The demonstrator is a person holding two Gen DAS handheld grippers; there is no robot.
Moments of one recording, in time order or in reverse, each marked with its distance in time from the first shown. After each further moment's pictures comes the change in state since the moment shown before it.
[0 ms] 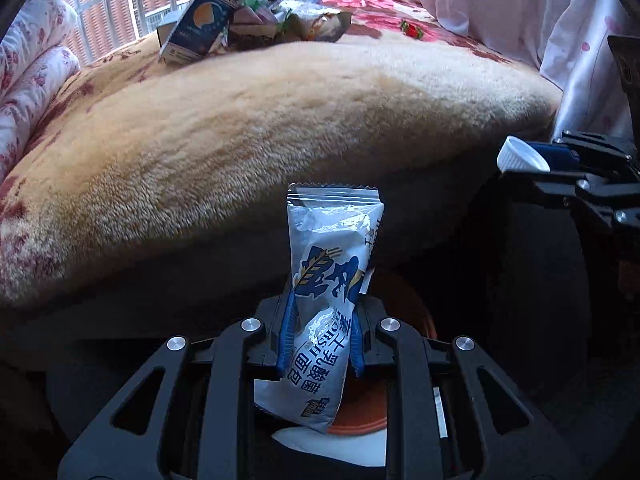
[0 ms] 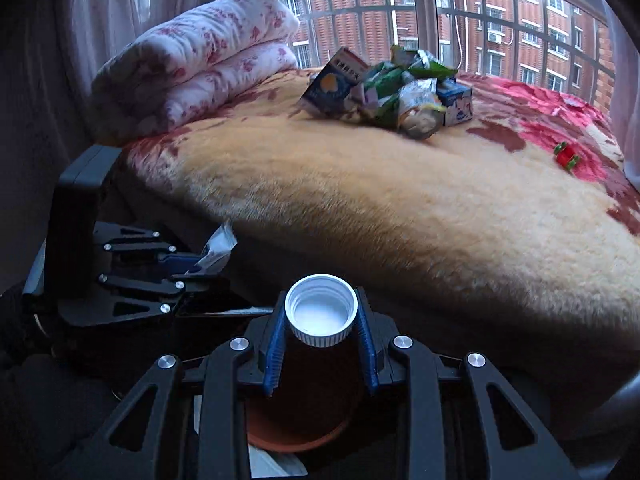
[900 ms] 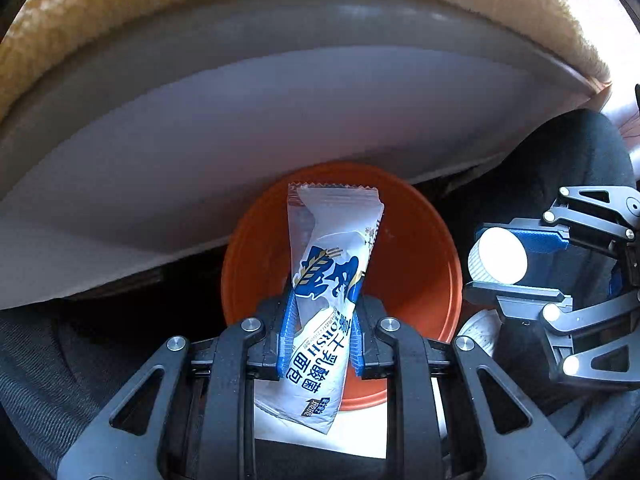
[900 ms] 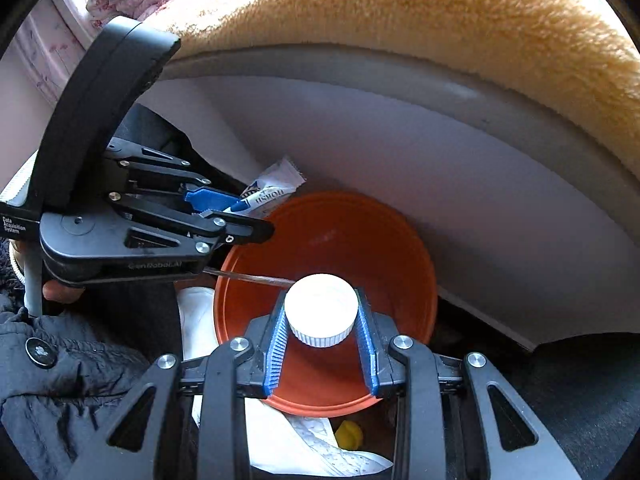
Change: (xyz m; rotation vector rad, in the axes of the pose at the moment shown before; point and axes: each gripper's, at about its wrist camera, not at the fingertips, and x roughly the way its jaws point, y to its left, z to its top) left arm 0.099 0.025 -0.028 -0.118 0.326 -0.060; right arm 0.123 0.015 -0.048 -0.040 0.335 0.122
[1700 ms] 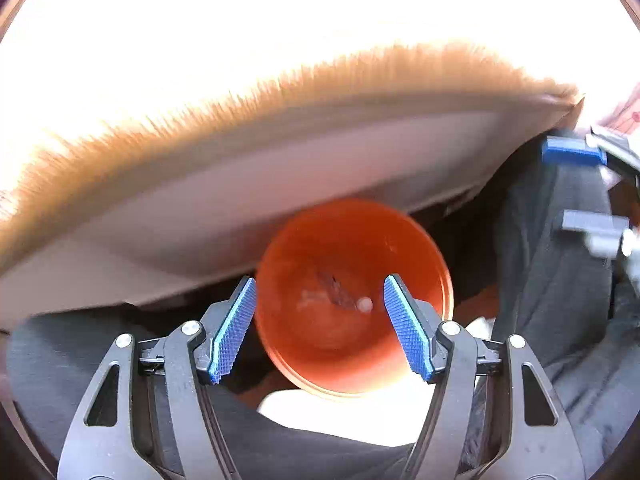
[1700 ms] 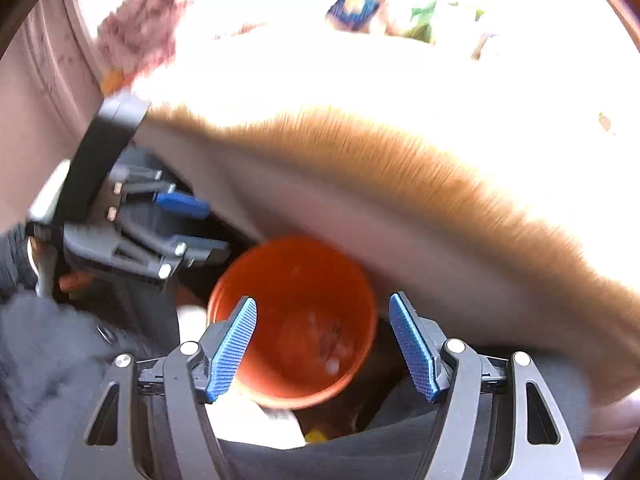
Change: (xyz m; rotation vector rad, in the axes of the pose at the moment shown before) left arm -0.068 0.007 -0.016 0.053 -0.168 0.055; right arm -0.088 0.003 0.009 -0.021 -0.182 -0.094
